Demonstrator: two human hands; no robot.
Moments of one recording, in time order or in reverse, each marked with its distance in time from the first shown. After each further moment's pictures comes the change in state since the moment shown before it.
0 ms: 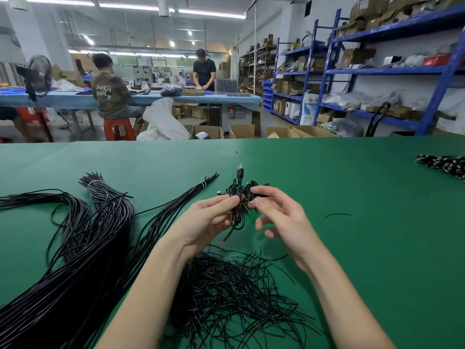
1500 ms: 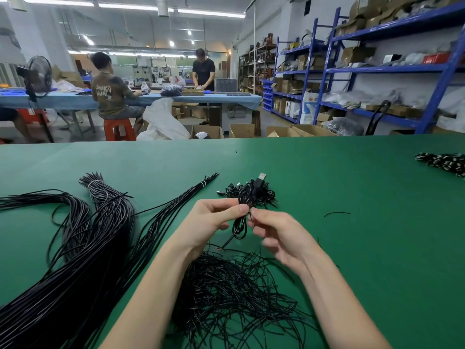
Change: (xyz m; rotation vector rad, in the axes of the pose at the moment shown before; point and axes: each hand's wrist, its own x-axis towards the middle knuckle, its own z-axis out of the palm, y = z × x) left_hand -0.001 -0.007 0.008 0.307 0.053 0.117; right_hand 0.003 0.013 0.002 0.365 -0.067 0.379
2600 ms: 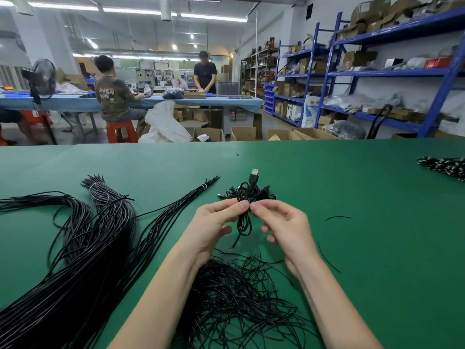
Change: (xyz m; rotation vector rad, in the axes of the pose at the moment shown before) left_hand 0.003 -0.002 0.011 -0.164 0.099 -0.091; right_hand 0.000 -0.001 0.005 -0.227 0.268 -0.293
